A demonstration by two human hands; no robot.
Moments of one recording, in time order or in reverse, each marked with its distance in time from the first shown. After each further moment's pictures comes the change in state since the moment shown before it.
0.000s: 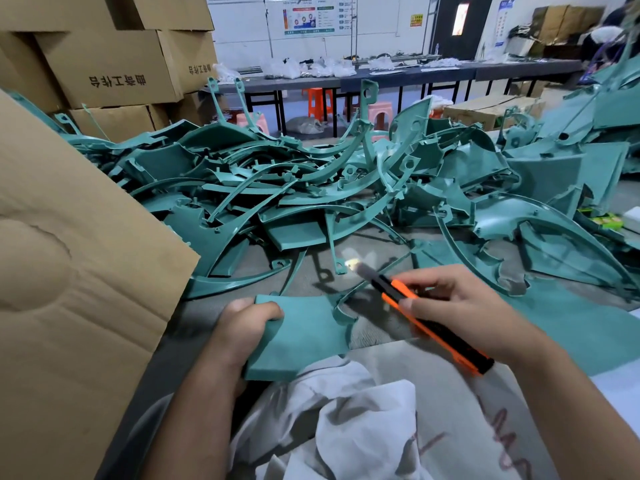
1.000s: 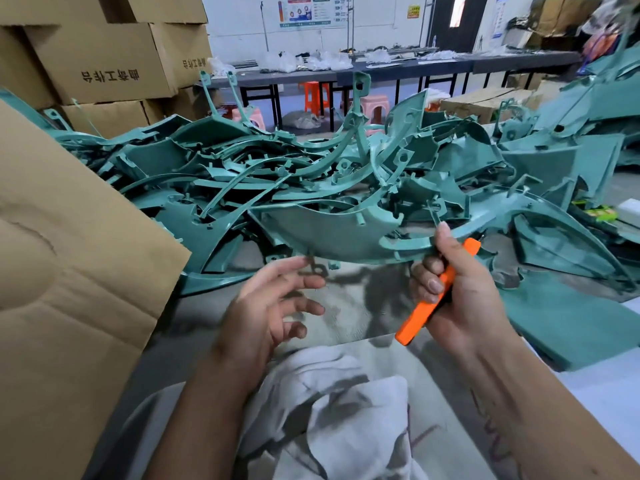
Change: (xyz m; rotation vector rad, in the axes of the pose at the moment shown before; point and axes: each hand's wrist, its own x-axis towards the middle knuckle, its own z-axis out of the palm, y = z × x) left_hand -0.002 -0.001 0.015 -0.371 -0.463 0.232; right_hand 0.016 -0.014 0.030 1.147 0.518 0.023
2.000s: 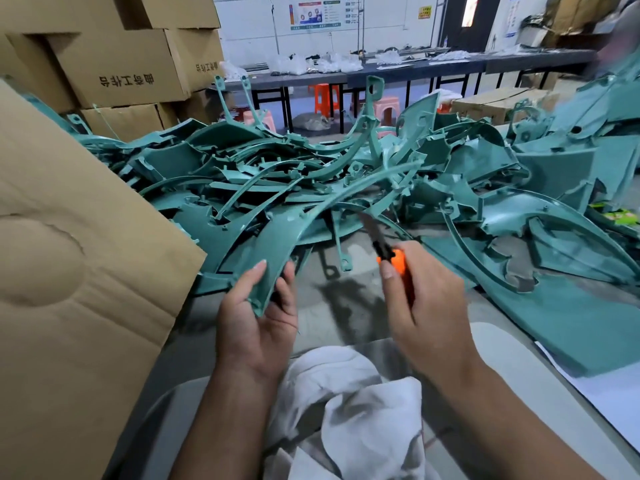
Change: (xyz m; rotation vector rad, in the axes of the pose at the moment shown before) left_hand 0.000 0.006 0.005 -0.797 0.289 0.012; right_hand -0.023 0.037 0.020 -1.371 -0.130 -0.926
